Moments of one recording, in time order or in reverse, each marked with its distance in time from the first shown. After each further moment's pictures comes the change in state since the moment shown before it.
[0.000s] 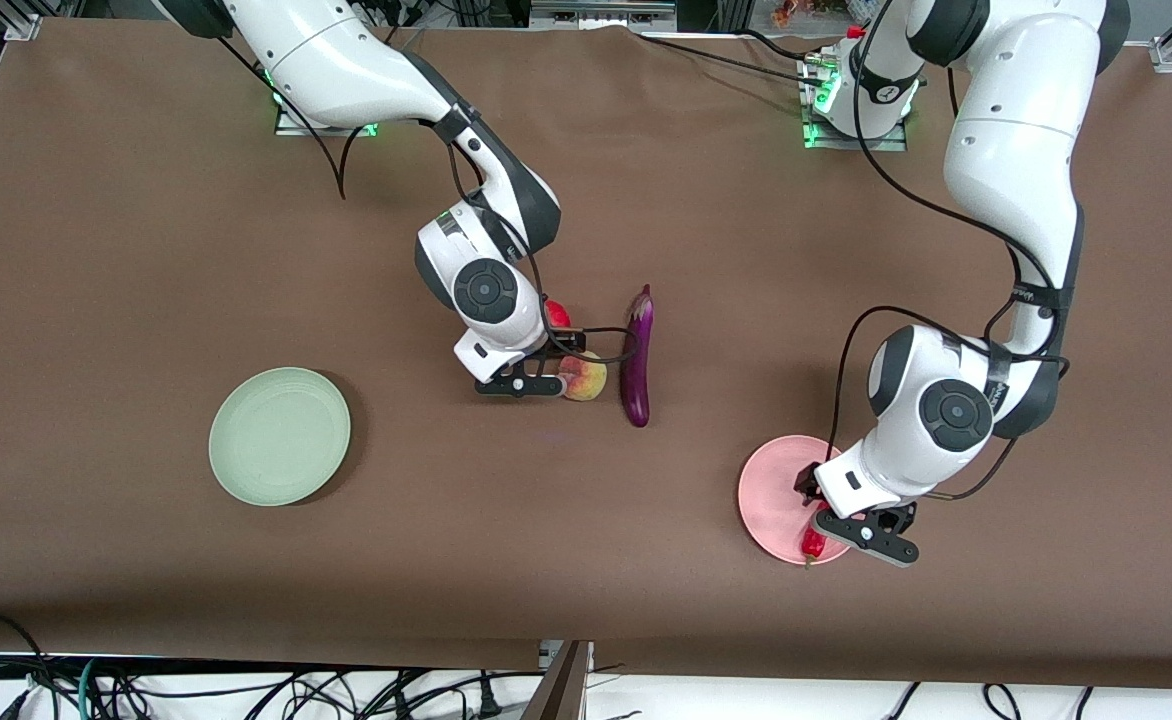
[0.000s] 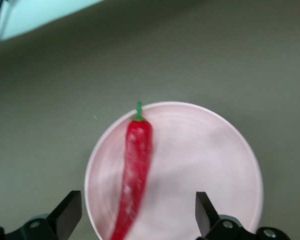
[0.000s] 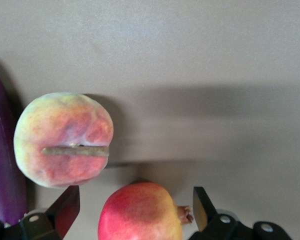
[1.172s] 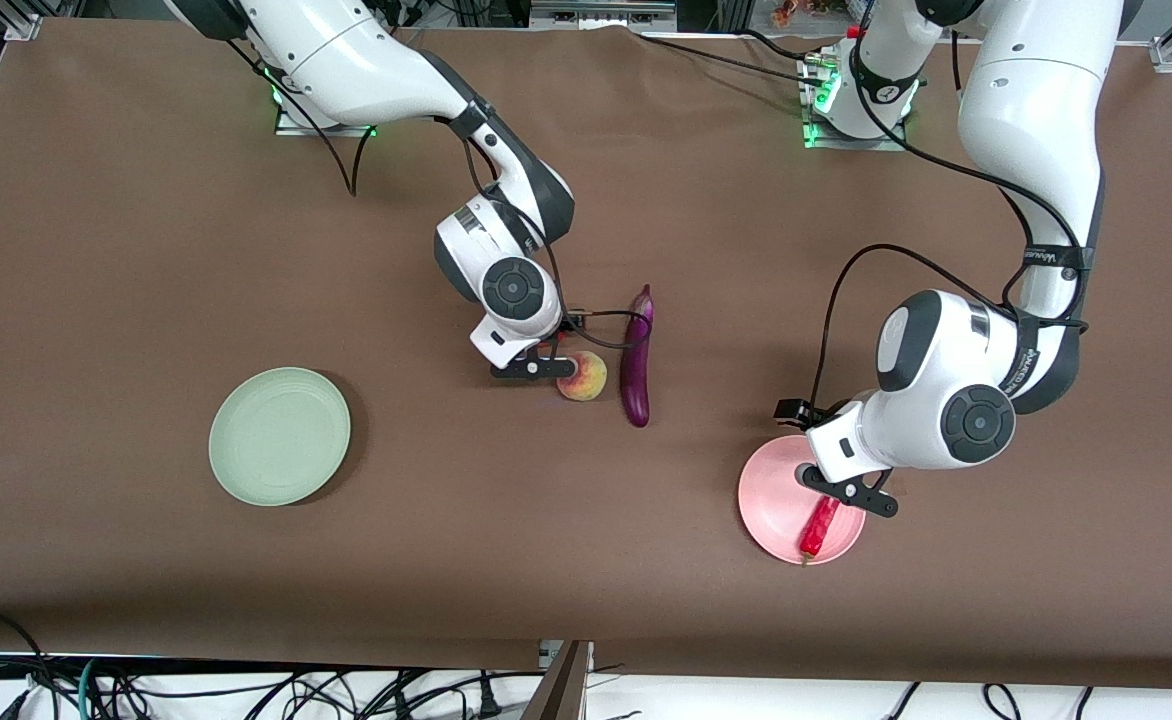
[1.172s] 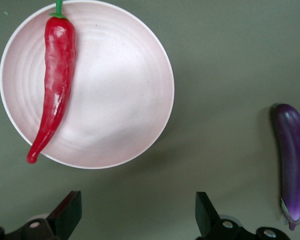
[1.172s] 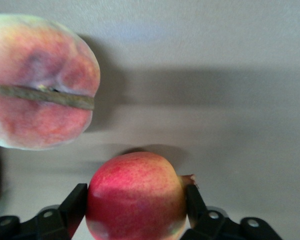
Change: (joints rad) left arm -0.006 -0.082 -0.024 0.001 -0.144 -0.374 0.000; right arm 0.032 0.015 0.002 -0.013 -0.011 -0.079 -0.004
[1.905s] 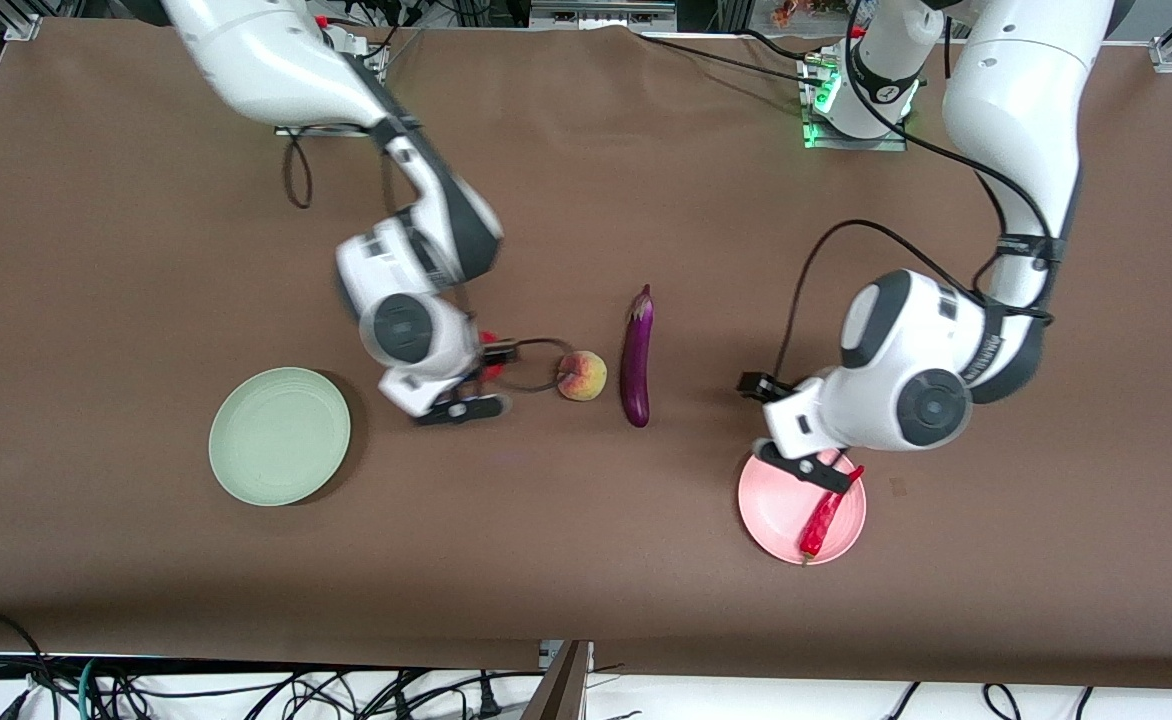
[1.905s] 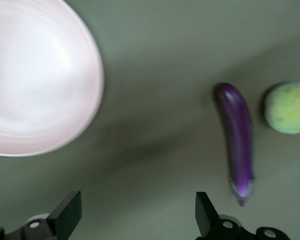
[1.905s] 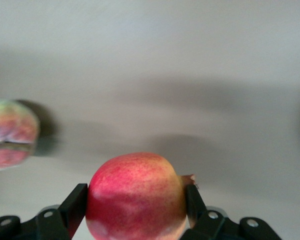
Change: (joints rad) left arm -0.005 -0.029 -0.136 -0.043 -0.003 -0.054 -0.096; right arm -0.226 -0.105 -0.034 0.065 -0.006 -0.161 -0.352
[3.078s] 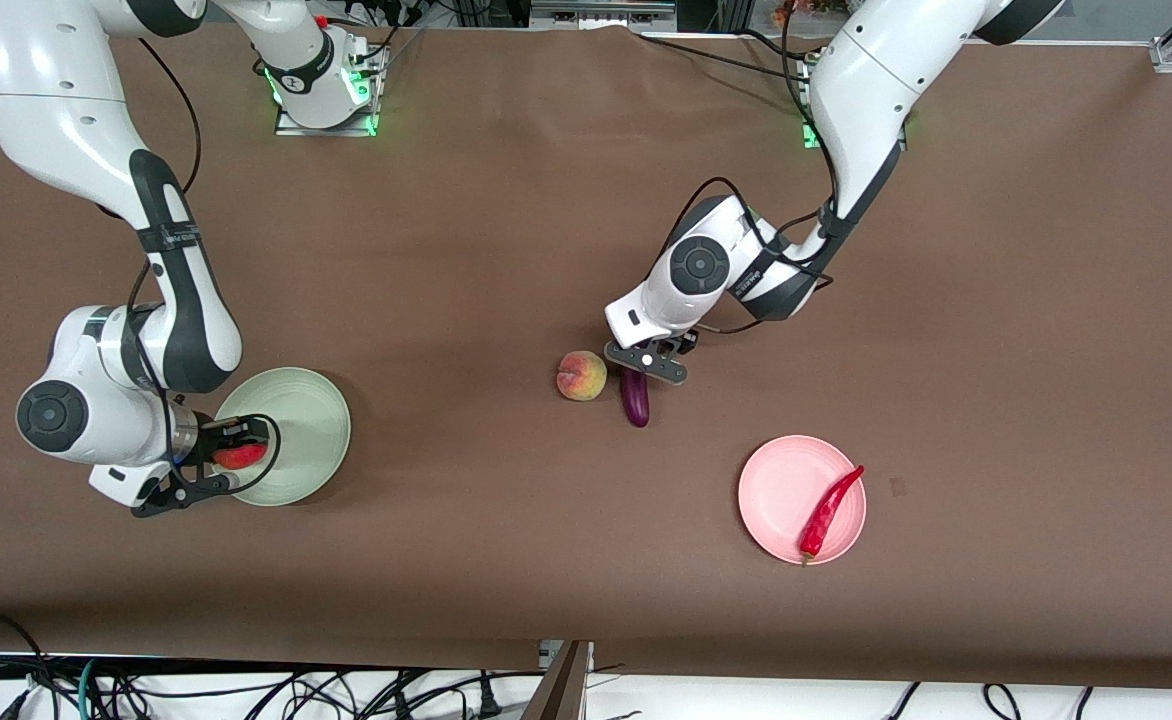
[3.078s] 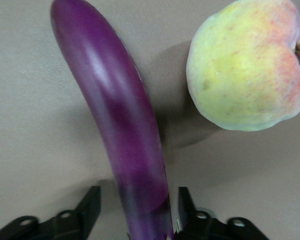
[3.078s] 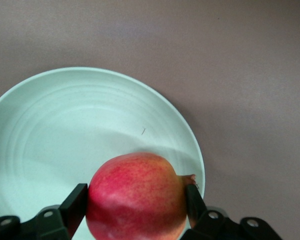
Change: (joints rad) left arm -0.176 -0.015 -0.116 -0.476 0.186 0.646 -0.418; right arm -0.359 0.094 -0.103 -0.013 -0.097 0.205 -0.572
